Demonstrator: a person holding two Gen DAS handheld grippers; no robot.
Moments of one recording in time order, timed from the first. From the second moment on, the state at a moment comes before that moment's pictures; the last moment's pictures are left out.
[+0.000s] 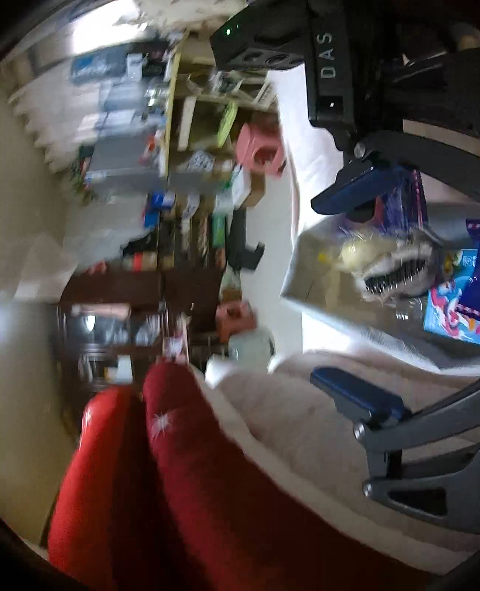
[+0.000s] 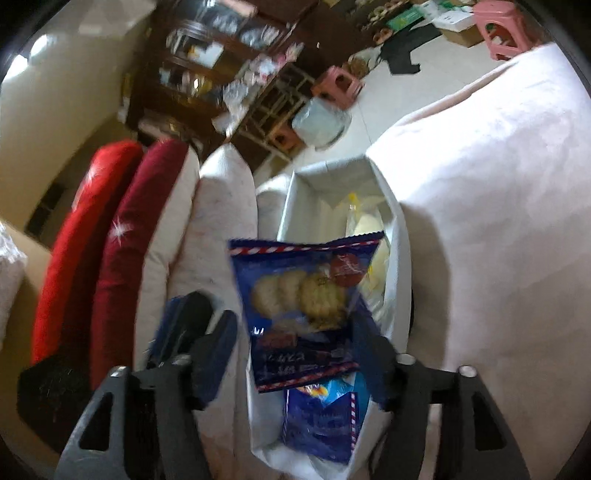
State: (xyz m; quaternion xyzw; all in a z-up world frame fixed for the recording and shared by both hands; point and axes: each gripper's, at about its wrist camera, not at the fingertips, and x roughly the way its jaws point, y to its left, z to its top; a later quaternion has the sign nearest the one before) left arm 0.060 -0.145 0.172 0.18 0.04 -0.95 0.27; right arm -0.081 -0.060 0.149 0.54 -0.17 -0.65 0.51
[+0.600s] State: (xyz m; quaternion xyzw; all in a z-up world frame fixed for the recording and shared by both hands) left arm 0.024 -0.112 0.170 0.38 0.10 -0.91 0.12; right arm -0.069 0.042 0.147 0.53 -0.04 -0.76 0.38
